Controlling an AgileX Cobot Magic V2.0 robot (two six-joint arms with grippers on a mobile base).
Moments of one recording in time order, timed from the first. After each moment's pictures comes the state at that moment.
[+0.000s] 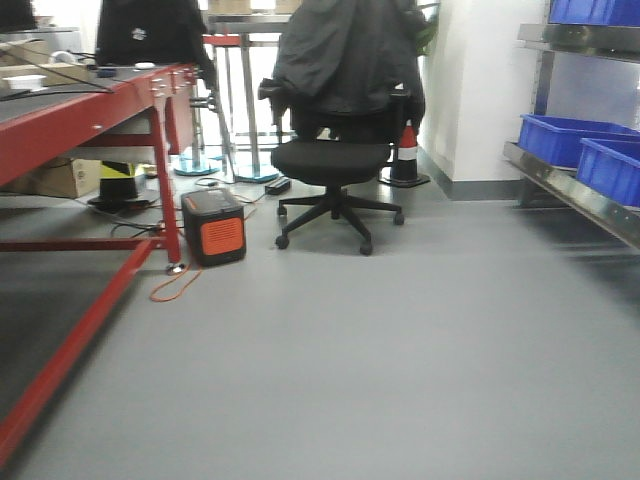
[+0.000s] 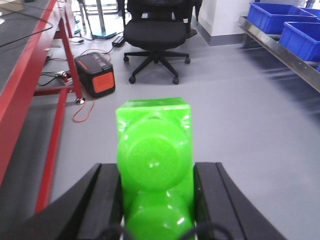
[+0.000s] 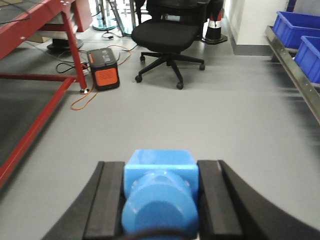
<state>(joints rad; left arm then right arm) -0.08 0.81 -1.10 -0.05 0.70 0.08 0.26 0.76 -1.03 -0.07 0.69 0.14</state>
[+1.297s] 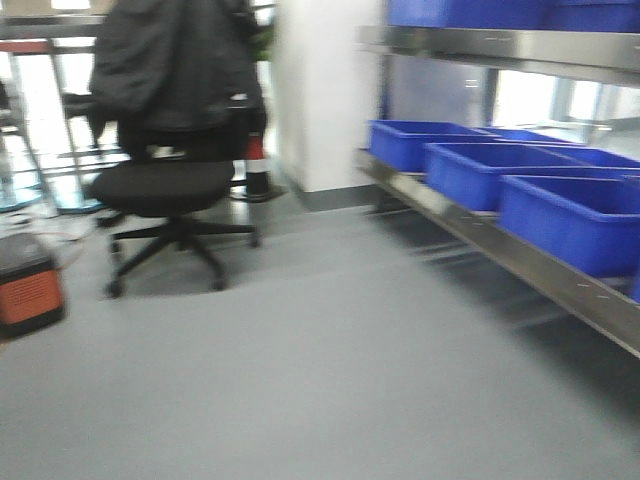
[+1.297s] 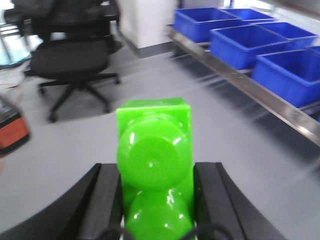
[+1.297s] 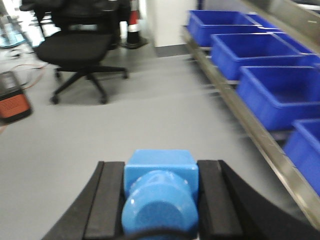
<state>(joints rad) -0.08 0.81 -1.10 -0.05 0.70 0.08 0.26 0.76 -1.03 -0.07 0.69 0.14</state>
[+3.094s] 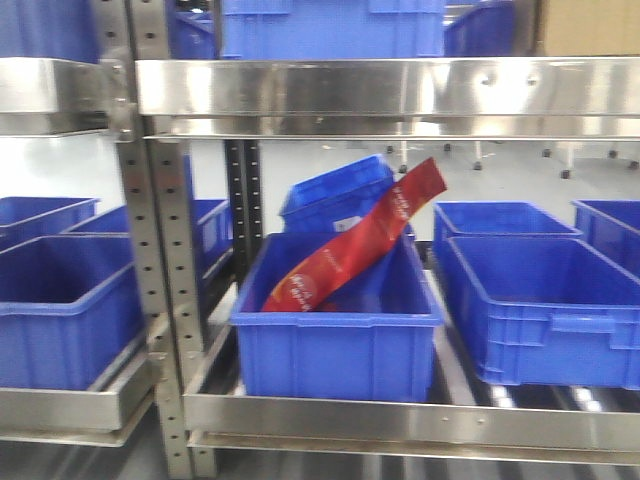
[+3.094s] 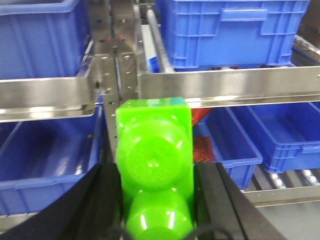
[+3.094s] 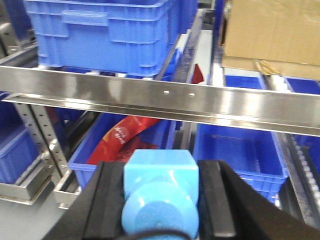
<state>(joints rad) -0.08 0.81 -1.10 -0.05 0.70 0.08 0.26 0.76 -1.03 -0.07 0.69 0.14</state>
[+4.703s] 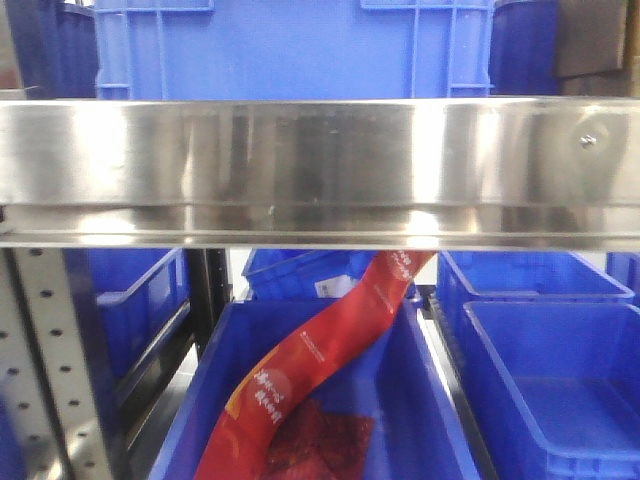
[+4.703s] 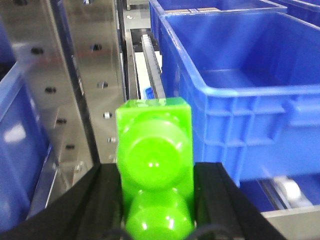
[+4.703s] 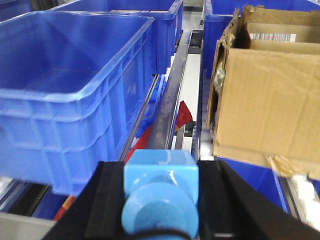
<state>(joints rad) -0.08 0.81 -1.10 -0.05 0.70 0.08 0.26 0.76 -1.03 -0.07 0.69 0.14</state>
